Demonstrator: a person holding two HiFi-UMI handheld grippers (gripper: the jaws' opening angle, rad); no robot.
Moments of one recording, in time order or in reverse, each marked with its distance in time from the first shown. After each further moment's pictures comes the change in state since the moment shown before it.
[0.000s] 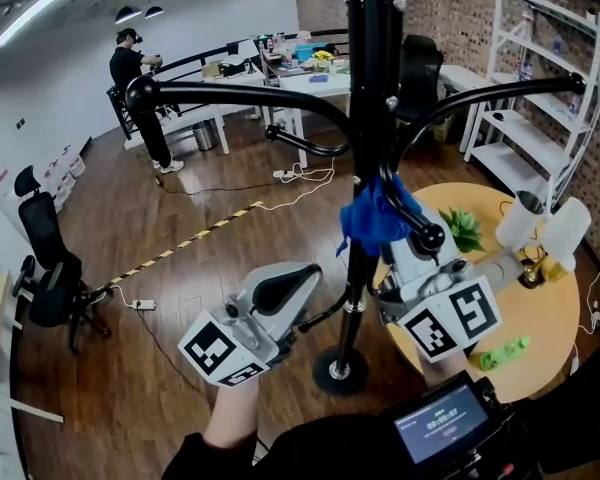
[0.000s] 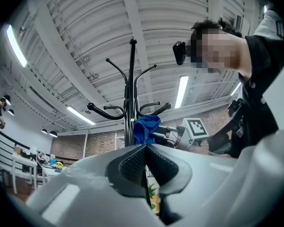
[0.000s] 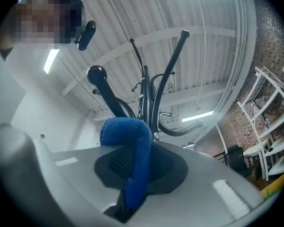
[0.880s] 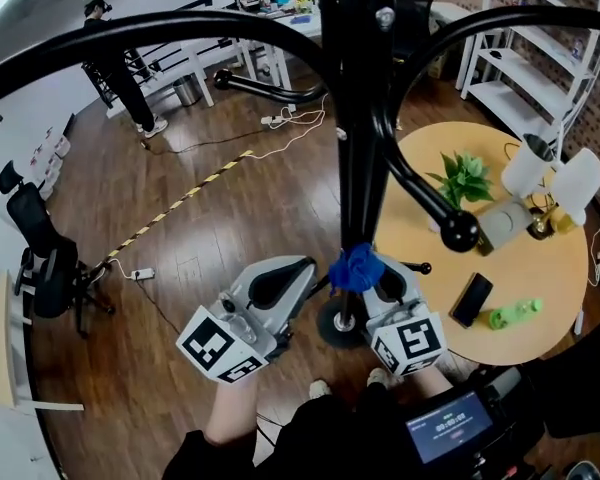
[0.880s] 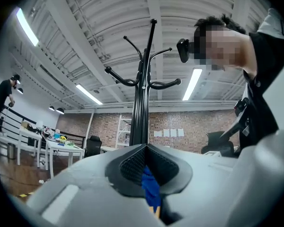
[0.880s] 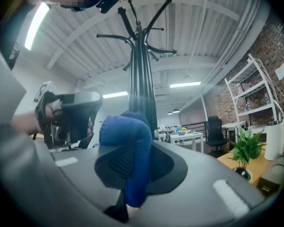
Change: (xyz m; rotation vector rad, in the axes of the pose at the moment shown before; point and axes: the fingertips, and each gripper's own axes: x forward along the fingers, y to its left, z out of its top) left arm -0.010 0.004 -0.081 -0.175 0.169 0.043; right arm -0.109 -0.008 -0.221 0.001 0.449 -0.152
